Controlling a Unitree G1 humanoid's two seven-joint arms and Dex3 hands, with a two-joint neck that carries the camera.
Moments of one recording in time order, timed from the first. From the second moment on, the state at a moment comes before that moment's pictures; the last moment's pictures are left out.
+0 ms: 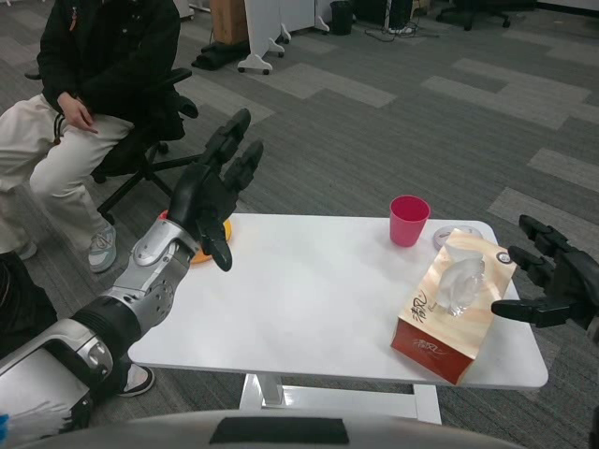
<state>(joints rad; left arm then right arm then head) -0.54 0.31 -0.56 0.69 -0.83 -0.62 -0.27 -0.30 -0.56 -0.38 1.14 0.26 -0.46 0.70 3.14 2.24</state>
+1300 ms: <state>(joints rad) -0.53 0.31 -0.56 0.67 -0.83 -0.62 -0.27 -0.38 -0.58 -0.52 1.31 0.25 -0.46 0.64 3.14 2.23</state>
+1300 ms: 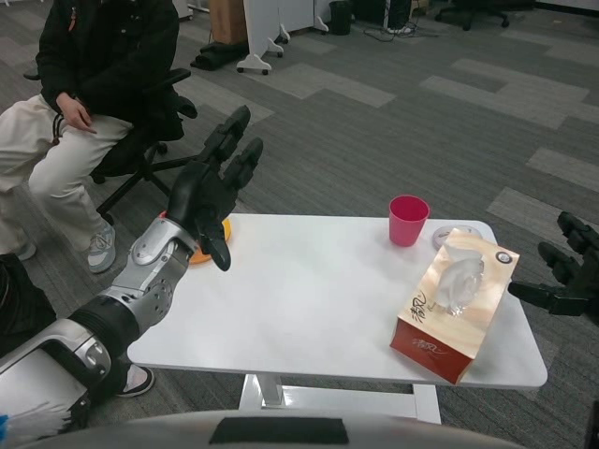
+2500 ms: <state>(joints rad) -0.53 0.31 -0.57 0.67 -0.83 -0.62 -0.27 -0.41 -0.56 -0.42 1.38 0.24 -0.46 0.62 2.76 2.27</state>
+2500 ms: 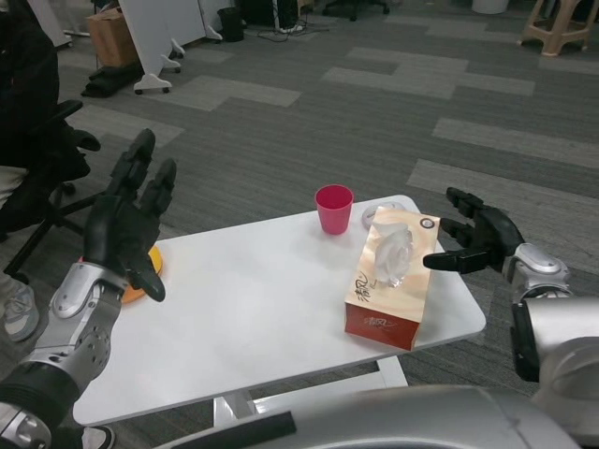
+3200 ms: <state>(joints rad) -0.53 0.31 -0.57 0.67 -0.83 -0.62 -0.27 -0.41 -0.55 -0.41 1.39 0.24 -0.46 0.61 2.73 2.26</state>
